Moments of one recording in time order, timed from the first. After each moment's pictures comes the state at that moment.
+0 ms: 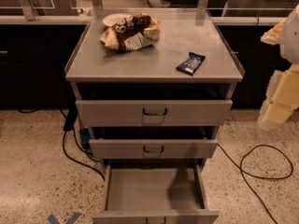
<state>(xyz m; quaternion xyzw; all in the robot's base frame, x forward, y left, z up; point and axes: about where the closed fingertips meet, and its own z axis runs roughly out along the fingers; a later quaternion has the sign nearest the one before) 0.427 -0.212 0.993 -0.59 0.78 -0.06 0.17</state>
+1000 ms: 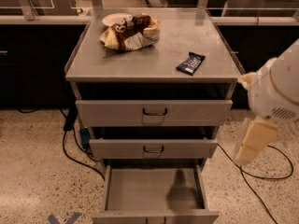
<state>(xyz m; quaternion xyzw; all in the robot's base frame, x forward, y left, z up) 0.421 -0.197 0.903 -0.61 0.77 -0.06 0.17</state>
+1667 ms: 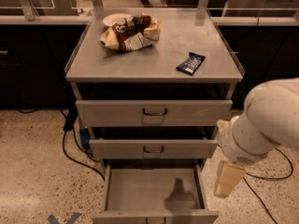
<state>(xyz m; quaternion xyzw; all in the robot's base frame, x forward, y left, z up) 0.411 -0.189 0.764 -0.62 0.77 -0.04 0.13</state>
